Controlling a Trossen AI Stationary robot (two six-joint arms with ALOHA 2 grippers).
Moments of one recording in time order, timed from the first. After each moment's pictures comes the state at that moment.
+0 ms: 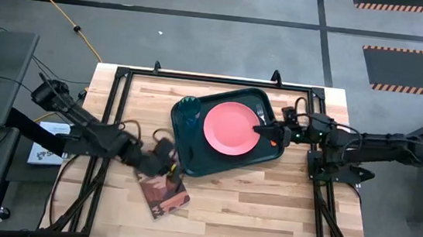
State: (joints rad) left arm -0.48 1.31 0.96 -0.36 -0.40 -1.44; right arm -0.10 0.80 0.44 0.41 -0.11 0.98
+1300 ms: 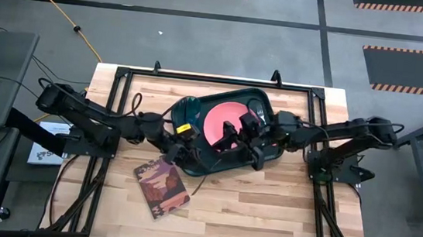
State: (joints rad) left arm -0.19 1.41 0.96 0.60 0.32 -1.24; right arm 0.09 1.43 1.01 0.74 -0.41 0.67
